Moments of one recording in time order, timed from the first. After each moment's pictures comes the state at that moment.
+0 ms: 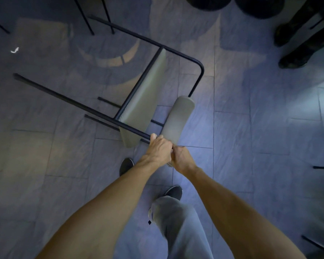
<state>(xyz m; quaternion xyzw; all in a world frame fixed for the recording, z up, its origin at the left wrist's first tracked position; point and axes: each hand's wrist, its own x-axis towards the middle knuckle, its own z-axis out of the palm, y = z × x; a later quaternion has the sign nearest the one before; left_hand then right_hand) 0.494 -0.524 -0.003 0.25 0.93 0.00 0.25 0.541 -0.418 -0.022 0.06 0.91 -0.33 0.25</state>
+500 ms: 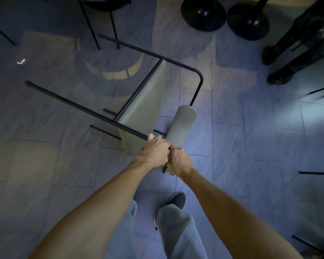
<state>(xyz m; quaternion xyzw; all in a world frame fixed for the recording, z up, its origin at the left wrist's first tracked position) 0.448 -0.613 0.065 0.29 0.93 0.08 0.20 0.499 -0.501 0.053 0.05 0.95 -0.19 0.23</state>
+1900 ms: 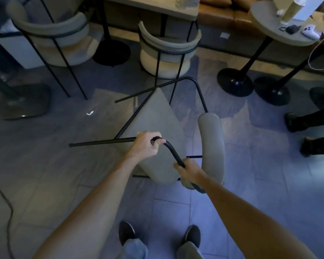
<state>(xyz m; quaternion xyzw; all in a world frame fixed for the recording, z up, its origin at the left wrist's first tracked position) 0.175 -1.061 0.210 0.18 0.89 0.42 0.09 0.244 -0.860 0.177 0.12 0.88 -0.36 0.28</state>
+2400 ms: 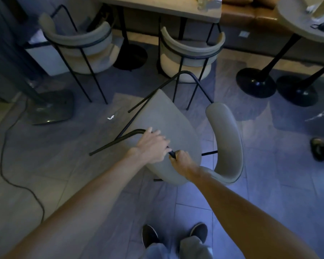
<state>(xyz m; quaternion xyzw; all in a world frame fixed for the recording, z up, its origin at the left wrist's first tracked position) 0.131 -1.160 0.243 0.35 0.93 -0.05 0.05 0.173 -1.005 0.180 0.08 0.92 -0.30 0.25</state>
